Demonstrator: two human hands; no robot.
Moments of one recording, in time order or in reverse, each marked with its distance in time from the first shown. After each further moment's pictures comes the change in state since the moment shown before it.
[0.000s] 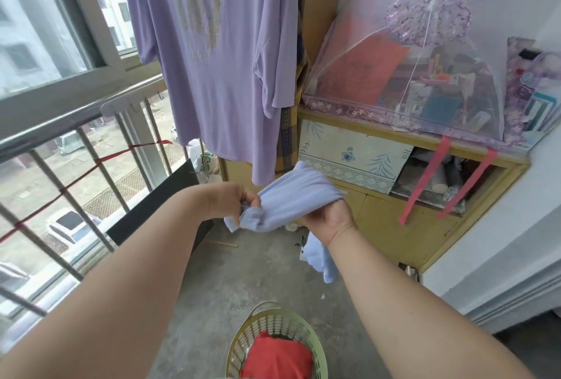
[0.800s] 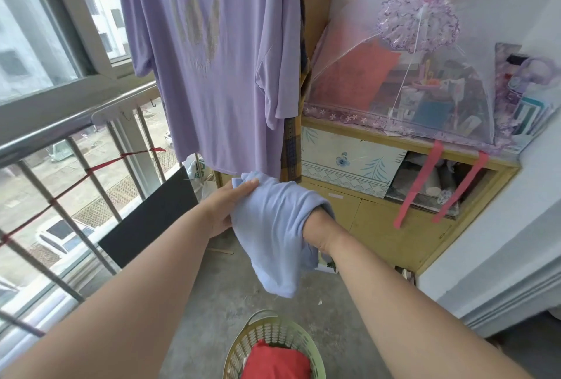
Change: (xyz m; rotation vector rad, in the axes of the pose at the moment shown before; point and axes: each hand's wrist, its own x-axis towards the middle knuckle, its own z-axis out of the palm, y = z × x) left_hand 0.022 -0.002 0.022 -1.140 0.273 0.006; right_hand -0.024 -0.007 0.028 -1.327 0.156 0.074
